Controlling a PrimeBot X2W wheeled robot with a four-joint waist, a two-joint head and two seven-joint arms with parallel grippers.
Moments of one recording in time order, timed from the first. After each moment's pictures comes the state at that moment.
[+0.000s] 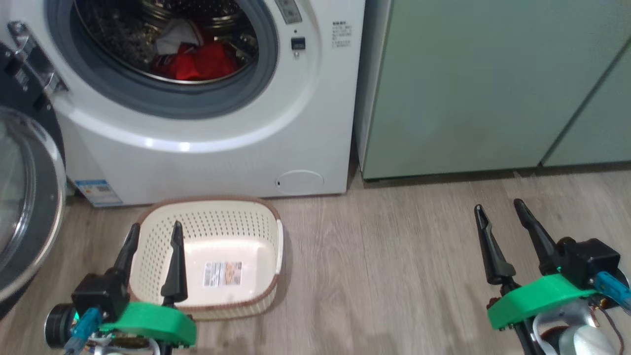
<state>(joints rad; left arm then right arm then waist) 0.07 0.28 -0.26 -0.05 -0.40 0.23 -0.24 0.07 -0.04 -0.04 -0.06 0.19 0.13 -0.05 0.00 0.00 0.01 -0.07</state>
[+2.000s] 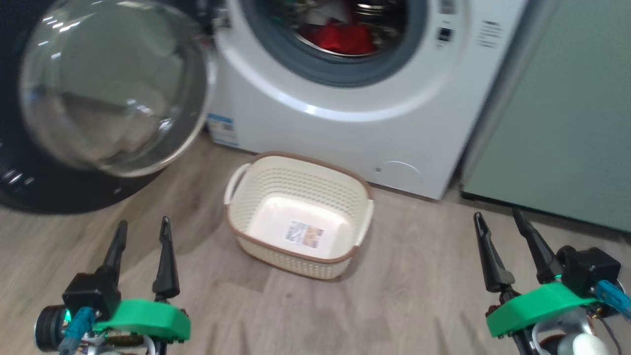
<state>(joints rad) 0.07 0.29 -0.26 -0.07 -0.40 0.29 -0.24 0.10 -0.04 -0.03 -0.05 0.22 0.13 -0.07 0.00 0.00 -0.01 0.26</state>
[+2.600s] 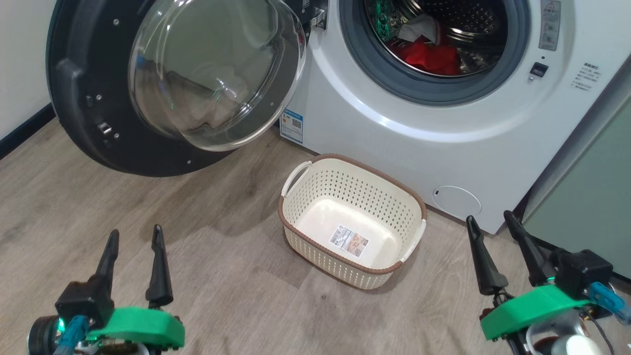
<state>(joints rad) 0.10 0.30 -0.24 -0.08 -0.41 0.31 -0.24 0.10 -0.04 -0.01 -0.03 0.24 0.13 -0.08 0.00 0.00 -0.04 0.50</state>
